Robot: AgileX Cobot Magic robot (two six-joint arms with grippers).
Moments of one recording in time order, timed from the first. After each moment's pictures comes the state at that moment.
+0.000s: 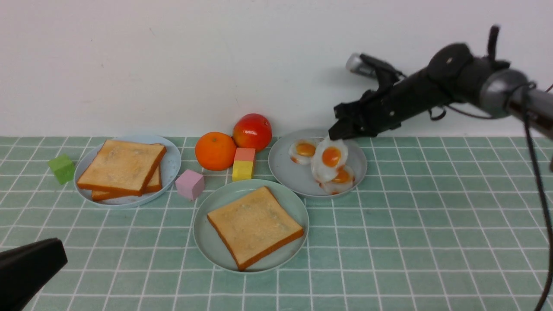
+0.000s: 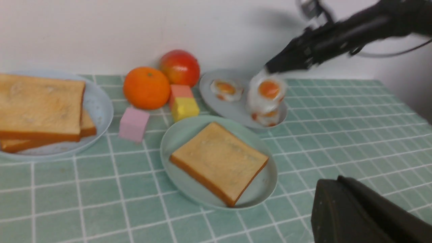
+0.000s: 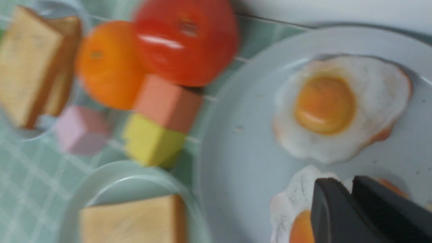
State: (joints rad) right arm 0.15 2.31 -2.04 0.80 0.93 -0.50; left arm -0.66 0.35 -0.44 0.35 0.42 -0.66
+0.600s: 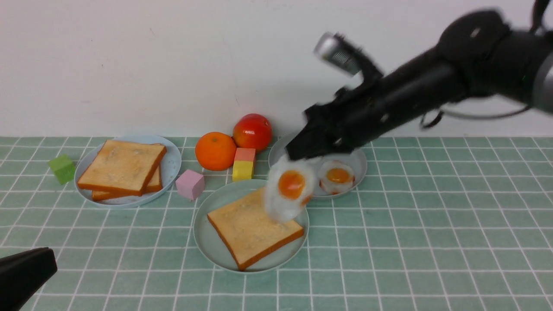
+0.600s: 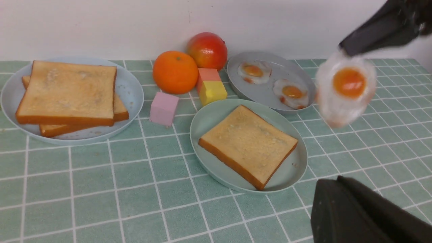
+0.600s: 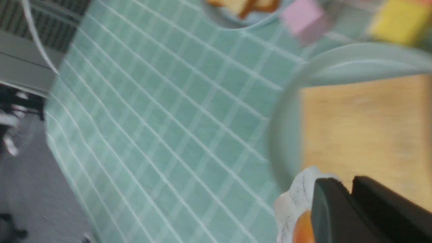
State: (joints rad) right arm 0.37 1.87 -1.51 1.00 0.87 -0.57; left arm -0.66 0.35 -0.44 0.40 0.48 -0.66
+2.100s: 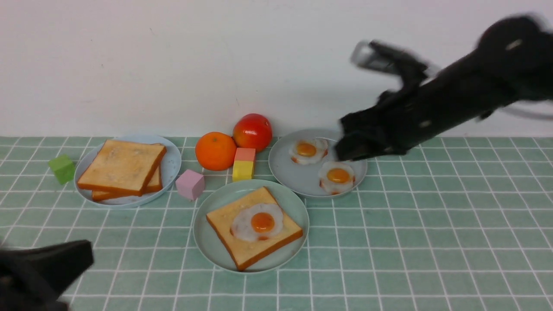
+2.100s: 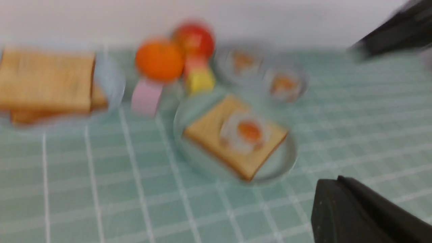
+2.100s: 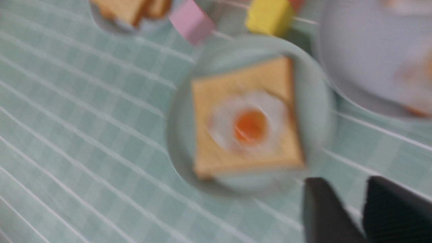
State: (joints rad) right arm 0.31 1.62 -1.42 0.53 0.87 -0.28; left arm -0.66 0.58 -0.51 0.34 0.48 -0.68
